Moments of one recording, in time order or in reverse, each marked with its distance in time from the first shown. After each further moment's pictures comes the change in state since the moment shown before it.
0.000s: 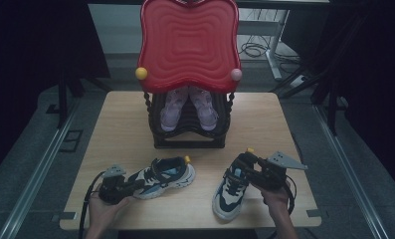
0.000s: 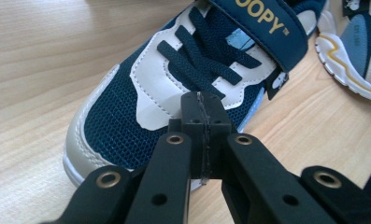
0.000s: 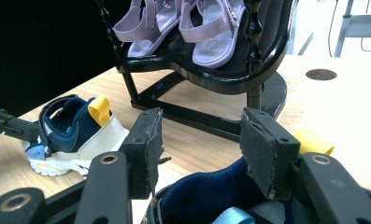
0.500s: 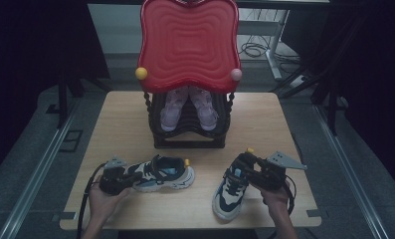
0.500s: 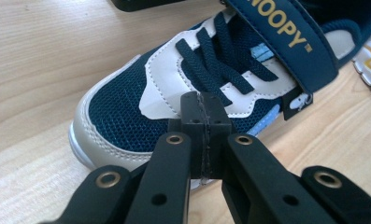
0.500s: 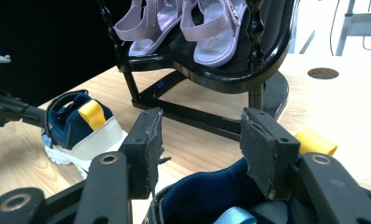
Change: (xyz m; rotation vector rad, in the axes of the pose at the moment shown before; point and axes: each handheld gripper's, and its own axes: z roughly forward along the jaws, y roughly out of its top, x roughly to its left) left arm 0.013 0.018 0.007 0.016 0.074 0.007; right arm 0.001 0.000 0.001 0.006 0.005 0.004
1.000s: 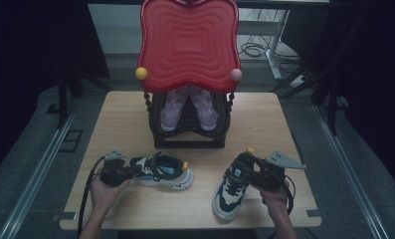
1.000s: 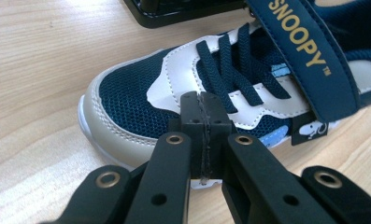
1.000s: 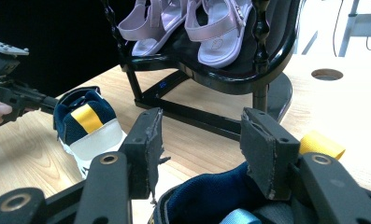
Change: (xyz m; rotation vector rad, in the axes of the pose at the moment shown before) left arm 0.015 0.015 0.009 -0.009 0.019 -0.026; right arm 0.003 0.001 0.001 0.003 0.007 -0.008
